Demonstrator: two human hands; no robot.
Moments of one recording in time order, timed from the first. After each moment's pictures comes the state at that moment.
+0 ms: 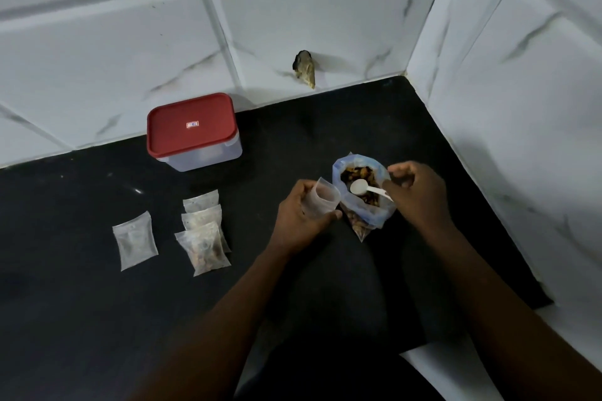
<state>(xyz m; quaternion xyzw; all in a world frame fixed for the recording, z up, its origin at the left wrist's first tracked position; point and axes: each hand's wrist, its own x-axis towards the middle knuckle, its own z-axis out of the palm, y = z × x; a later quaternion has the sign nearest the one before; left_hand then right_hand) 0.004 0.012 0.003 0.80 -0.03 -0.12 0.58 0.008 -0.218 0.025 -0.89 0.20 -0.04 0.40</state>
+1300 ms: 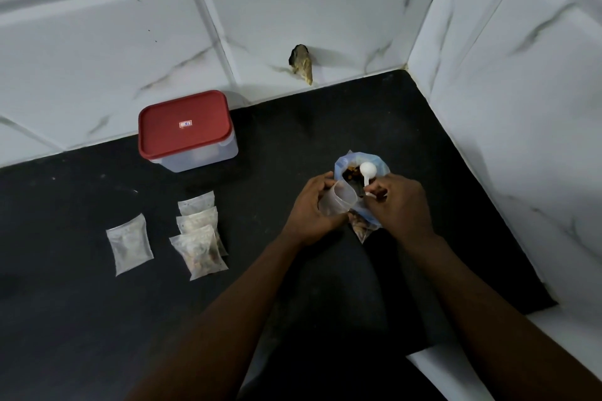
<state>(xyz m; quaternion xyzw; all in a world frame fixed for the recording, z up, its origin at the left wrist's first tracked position) 0.028 -0.009 -0.028 0.79 -0.12 -0.12 0.59 0.006 -0.208 -0.009 -0.95 0.02 -0.09 0.30</state>
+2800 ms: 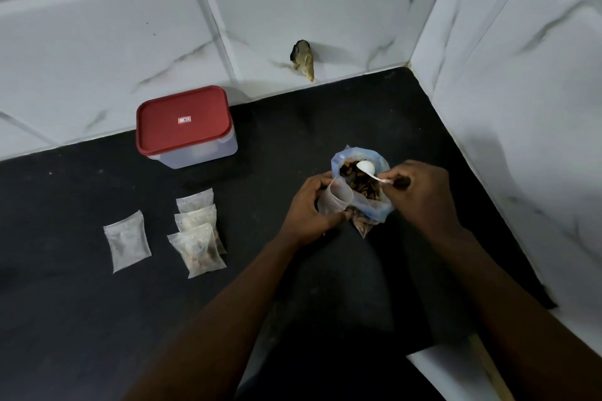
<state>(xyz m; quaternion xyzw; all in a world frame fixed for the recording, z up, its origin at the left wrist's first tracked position) 0.030 -0.004 -0.034 0.79 -0.11 -0.12 0.60 0.011 -0.230 0.025 -0.94 -0.01 -0.10 0.33</state>
